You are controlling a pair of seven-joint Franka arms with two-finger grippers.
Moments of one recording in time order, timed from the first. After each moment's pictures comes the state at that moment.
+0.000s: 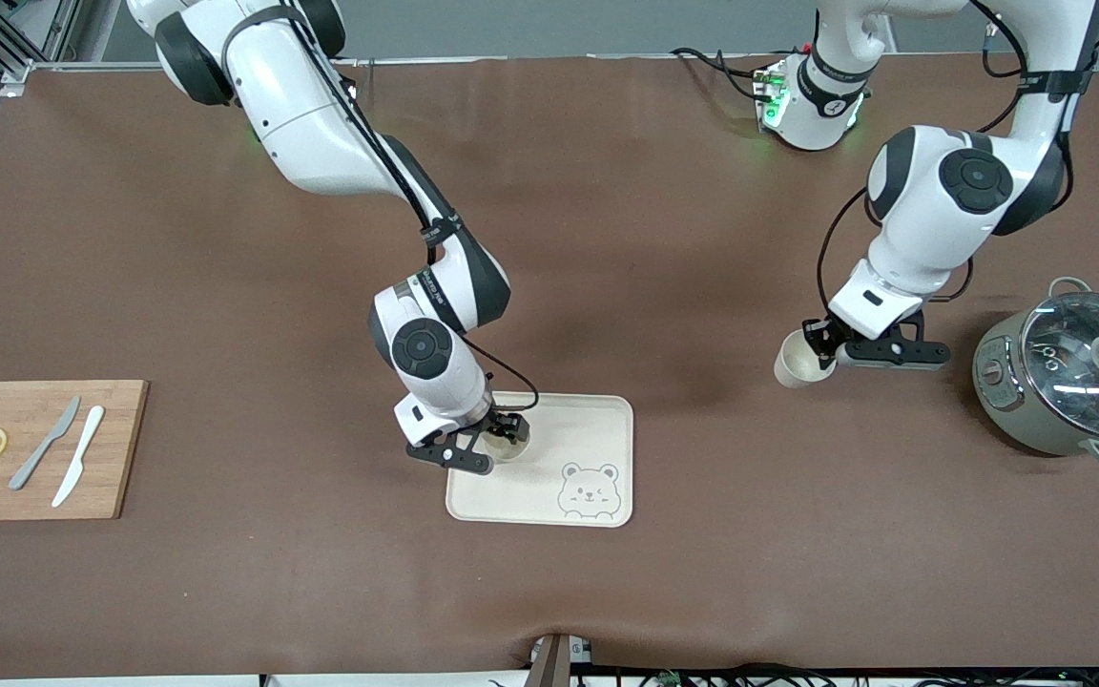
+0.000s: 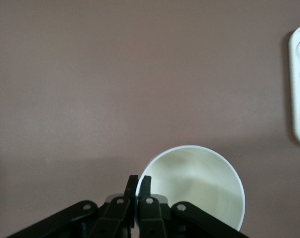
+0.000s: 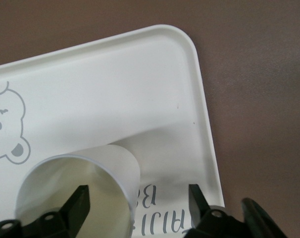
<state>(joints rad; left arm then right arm) -0.18 0.08 -0.04 -2.29 0.01 2.60 -0.15 0.62 0.90 -0.09 -1.28 0.14 2.30 0.72</state>
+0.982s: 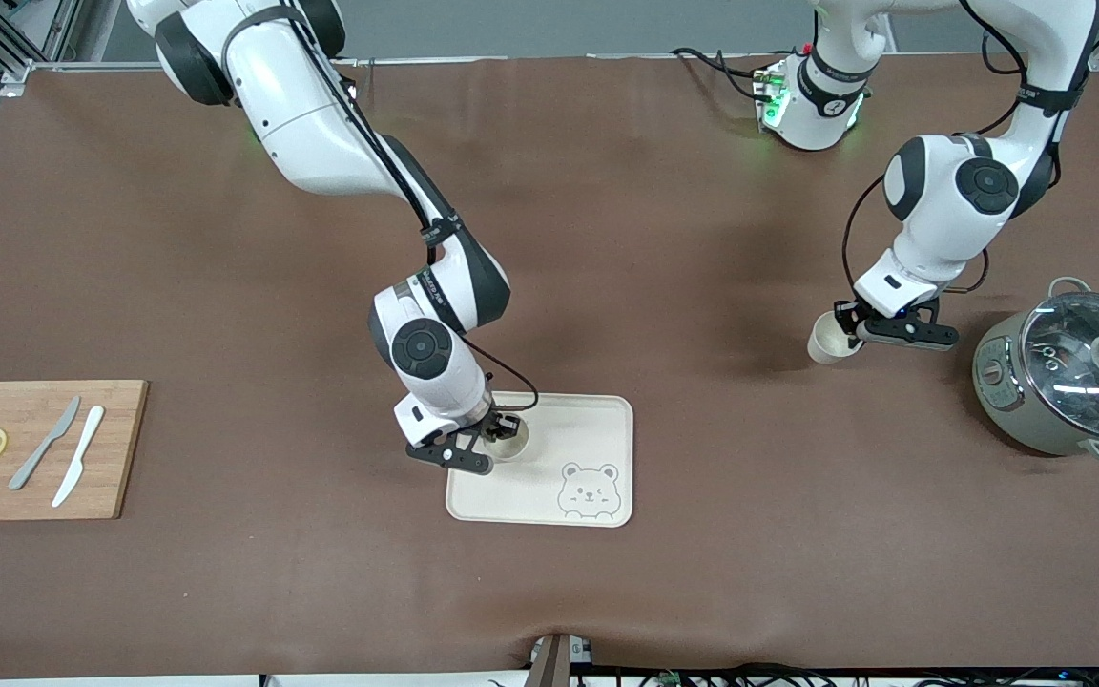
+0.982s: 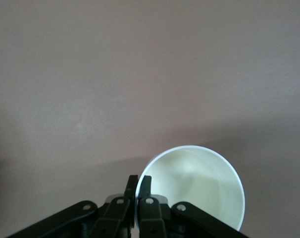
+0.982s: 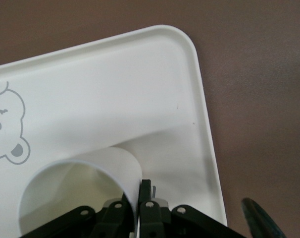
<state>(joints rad) -0.03 0.09 -0.04 -2.49 0.01 2.76 0.11 0.62 0.90 -0.09 -1.28 0.14 2.30 0.71</state>
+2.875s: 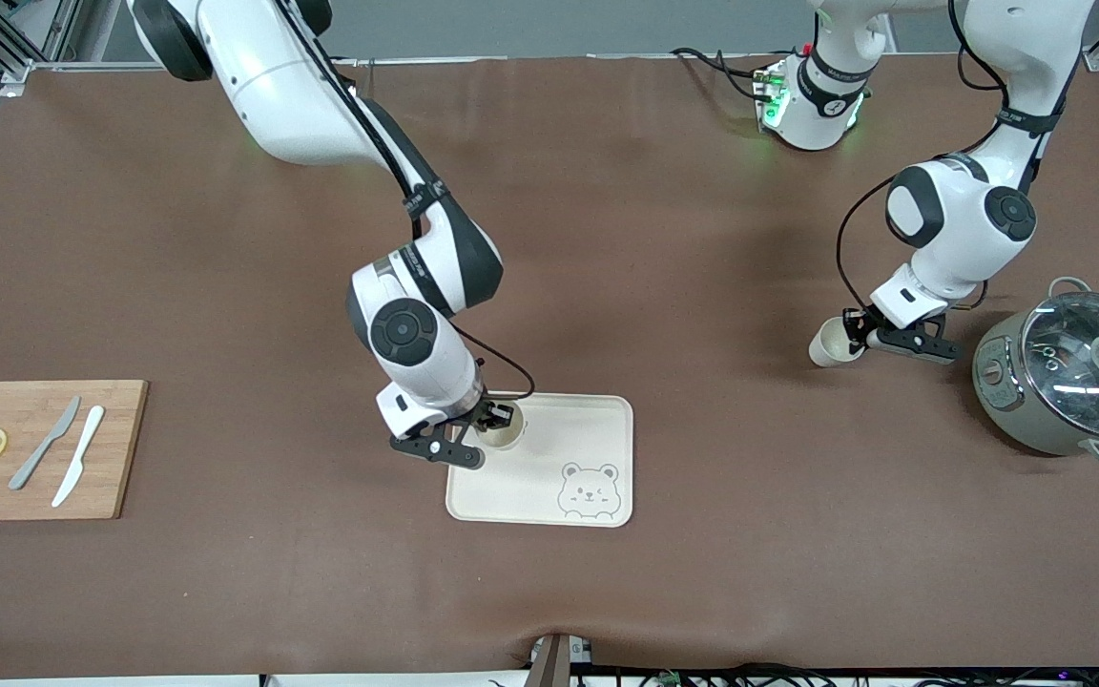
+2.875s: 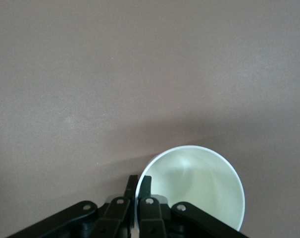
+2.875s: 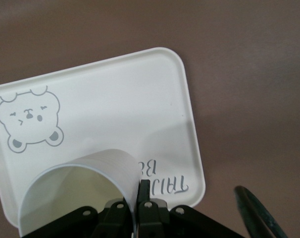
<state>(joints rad) 0.01 0.20 -0.04 -2.47 -0.31 2.82 0.49 0.61 0.77 -0.10 -1.24 0.14 2.10 0.72</state>
